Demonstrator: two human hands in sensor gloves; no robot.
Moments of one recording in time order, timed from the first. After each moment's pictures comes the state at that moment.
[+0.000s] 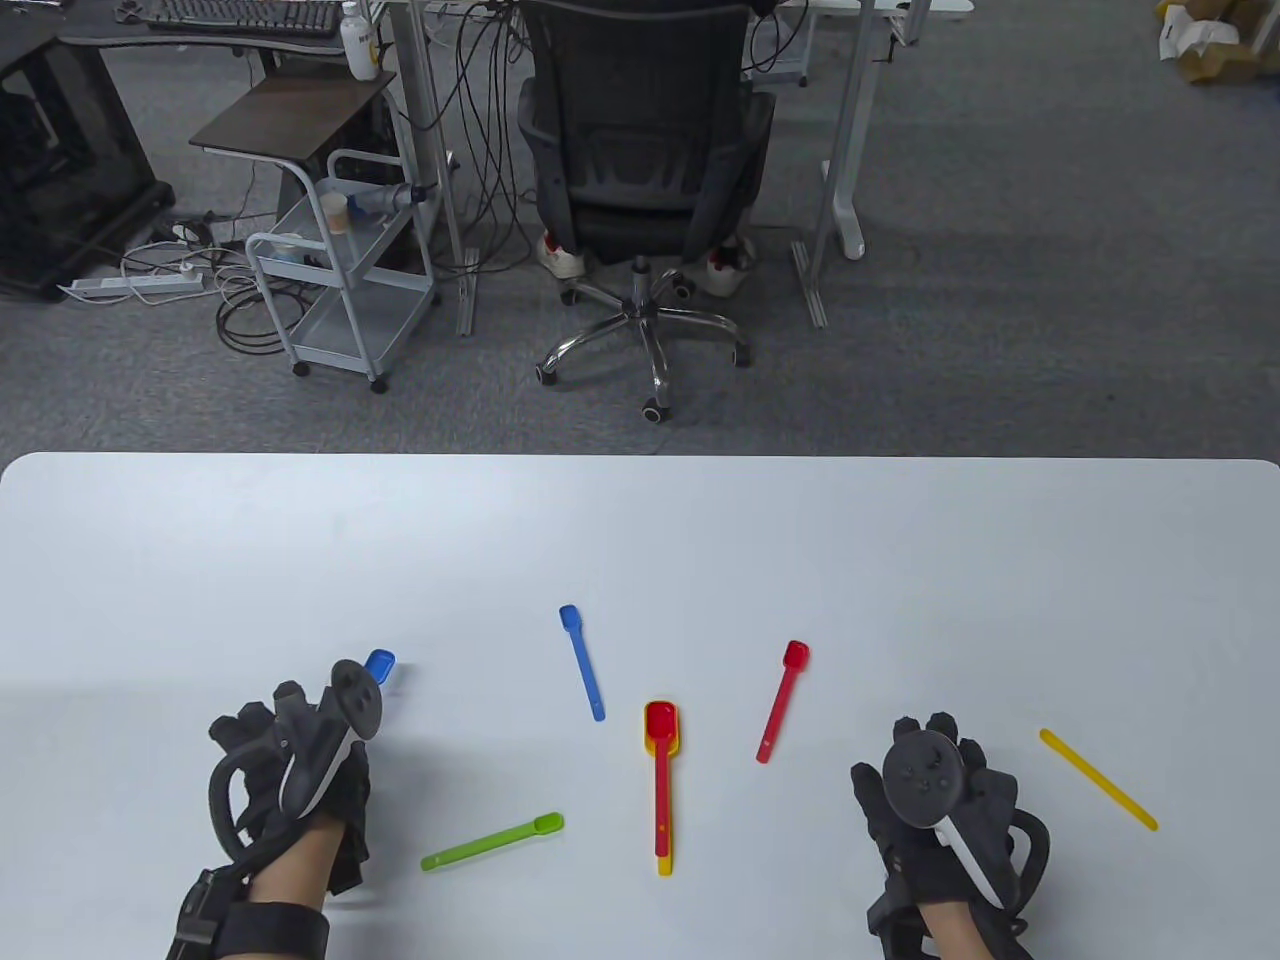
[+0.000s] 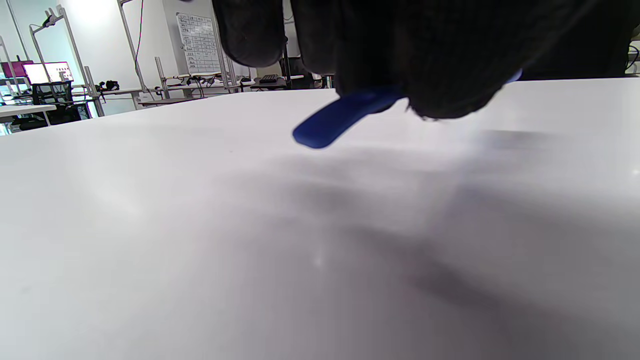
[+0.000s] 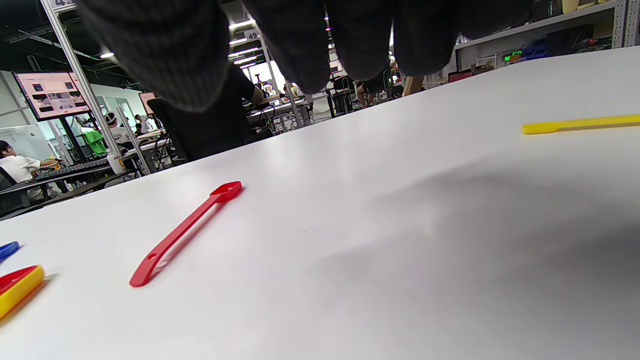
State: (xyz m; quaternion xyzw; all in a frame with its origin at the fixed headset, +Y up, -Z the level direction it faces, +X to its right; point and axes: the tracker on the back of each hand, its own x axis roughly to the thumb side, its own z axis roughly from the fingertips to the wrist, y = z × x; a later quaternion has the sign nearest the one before) left_hand -0.289 -0.718 -0.342 -0.02 0.24 -0.03 0.97; right_hand 0.222 -0.705 -0.287 -0.13 -0.02 0.98 0.12
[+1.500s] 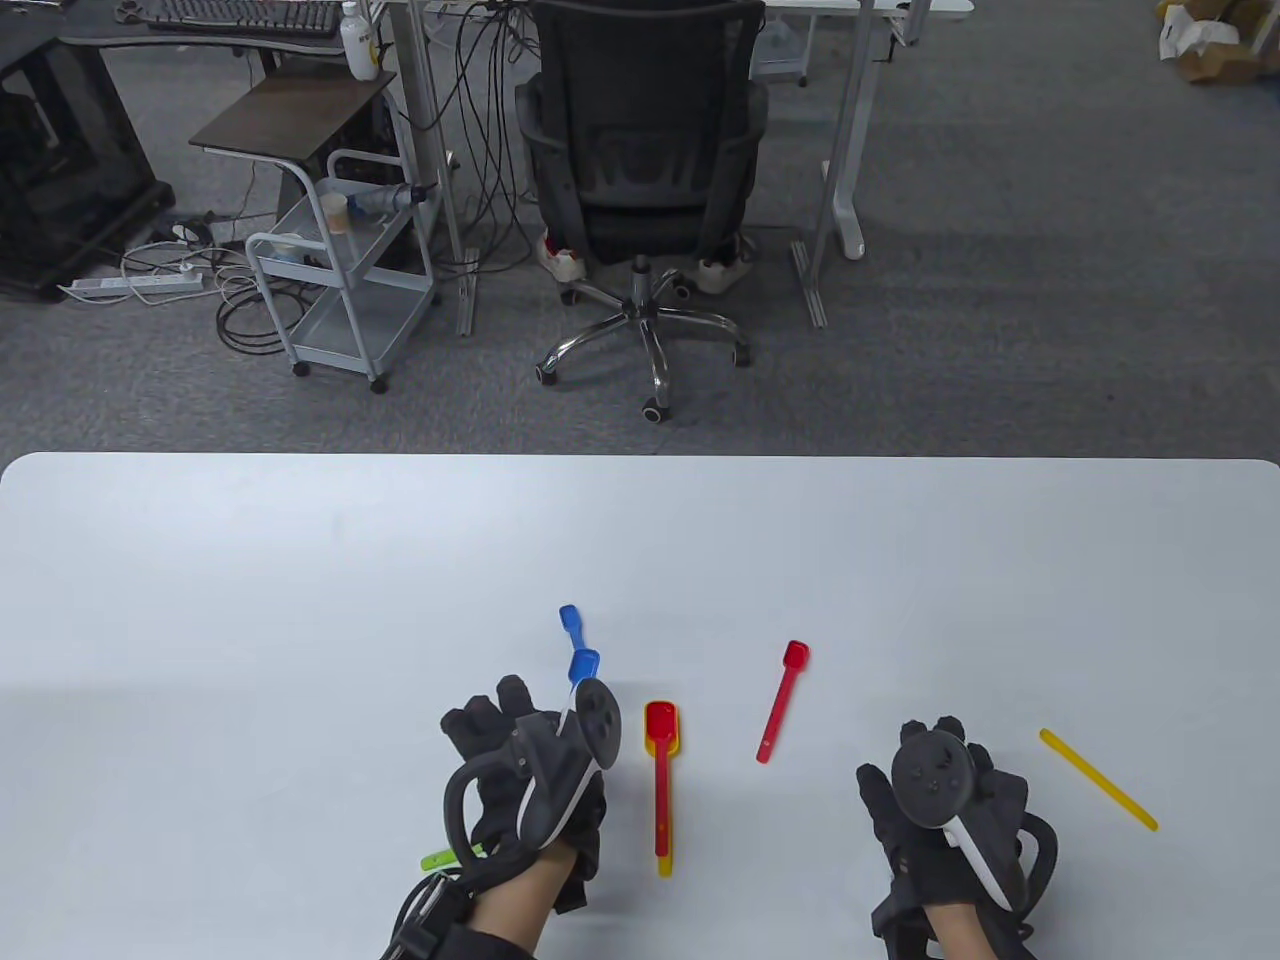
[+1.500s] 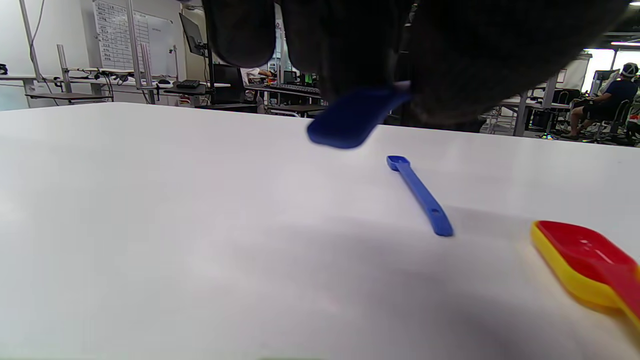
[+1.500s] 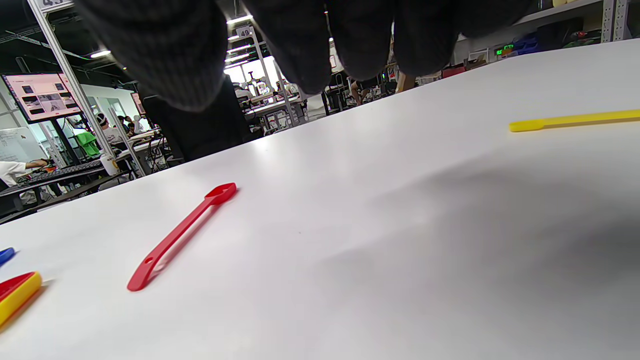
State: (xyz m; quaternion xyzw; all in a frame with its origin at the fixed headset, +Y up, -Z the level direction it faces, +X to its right) left_hand -0.088 -0.686 -0.316 0.01 0.15 0.03 0.99; right_hand 0.228 -0.703 -0.285 -0.13 -0.01 0.98 0.13
